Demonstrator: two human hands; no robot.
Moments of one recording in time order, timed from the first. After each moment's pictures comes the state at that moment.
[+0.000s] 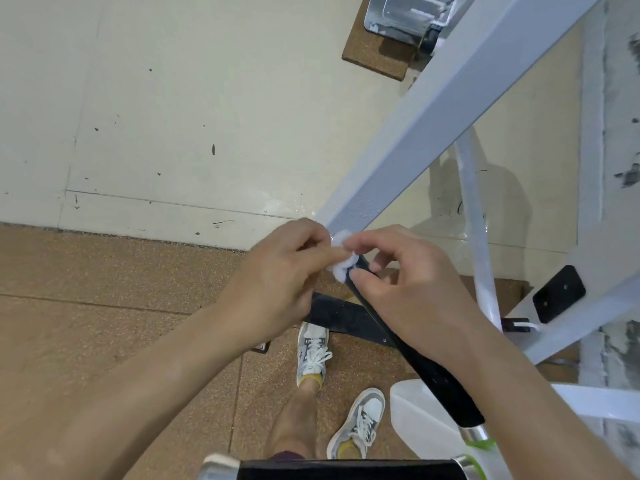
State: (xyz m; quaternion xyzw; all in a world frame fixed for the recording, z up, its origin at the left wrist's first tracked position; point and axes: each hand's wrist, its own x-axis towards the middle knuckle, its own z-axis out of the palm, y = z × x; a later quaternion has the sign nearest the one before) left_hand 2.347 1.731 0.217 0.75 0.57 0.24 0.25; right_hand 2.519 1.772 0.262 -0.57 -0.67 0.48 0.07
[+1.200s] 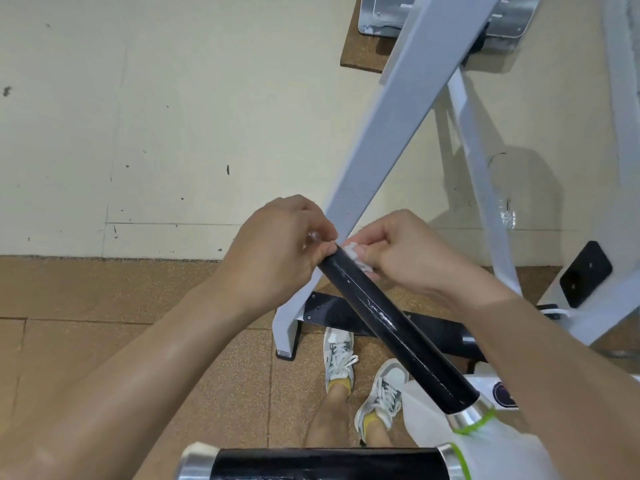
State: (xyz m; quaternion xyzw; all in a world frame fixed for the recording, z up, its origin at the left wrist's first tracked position) left_hand 2.378 1.766 0.254 0.67 0.67 0.10 0.30; right_hand 2.544 1.806 0.222 -0.54 -0.52 0.66 0.03
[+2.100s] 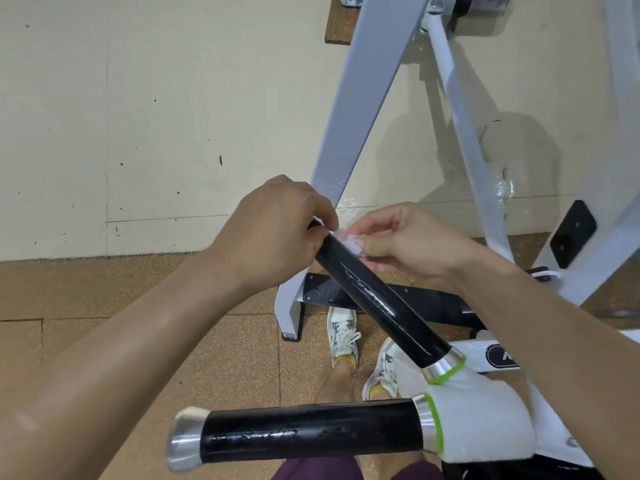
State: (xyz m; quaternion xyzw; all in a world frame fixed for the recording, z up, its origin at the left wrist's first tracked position) left_hand 2.400 1.770 0.267 0.74 0.62 -0.01 0.27; right_hand 2.580 1.789 0.222 -0.51 -0.34 0.79 0.08
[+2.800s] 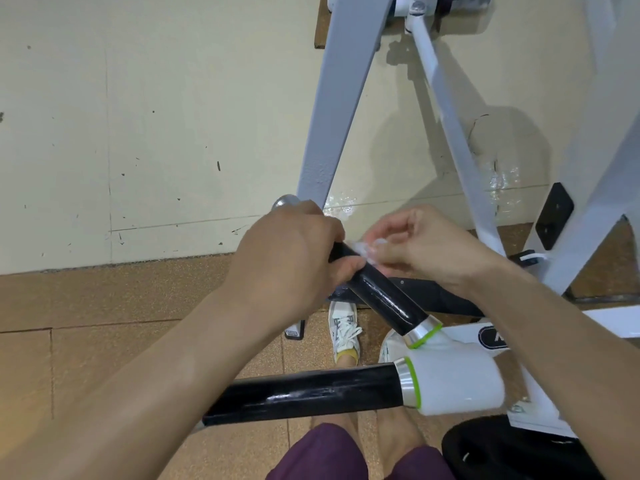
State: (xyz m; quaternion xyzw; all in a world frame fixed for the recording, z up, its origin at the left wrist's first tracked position) left_hand 2.442 1.731 0.299 0.73 0.64 -0.06 0.22; right_hand 2.611 1.763 0.242 -0.53 -0.38 0.75 0.11
